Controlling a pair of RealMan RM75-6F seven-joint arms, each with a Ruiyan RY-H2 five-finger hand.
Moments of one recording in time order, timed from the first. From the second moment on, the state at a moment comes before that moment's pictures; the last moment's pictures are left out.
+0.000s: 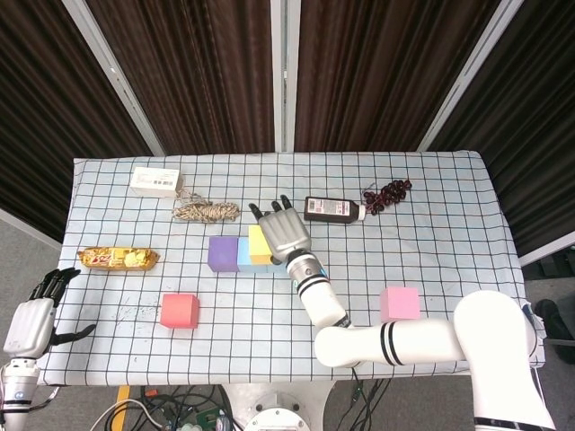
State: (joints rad) left arm -0.08 -1.24 -0.02 -1.50 1.46 1.42 -0.20; right arm 1.38 -1.61 0.32 -1.64 -0.19 1.10 -0.92
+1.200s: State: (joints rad) left arm -0.07 -1.24 -0.02 -1.48 1.45 1.41 -0.23; right arm 1.38 -1.61 0.33 -1.61 -0.17 1.05 -0.90
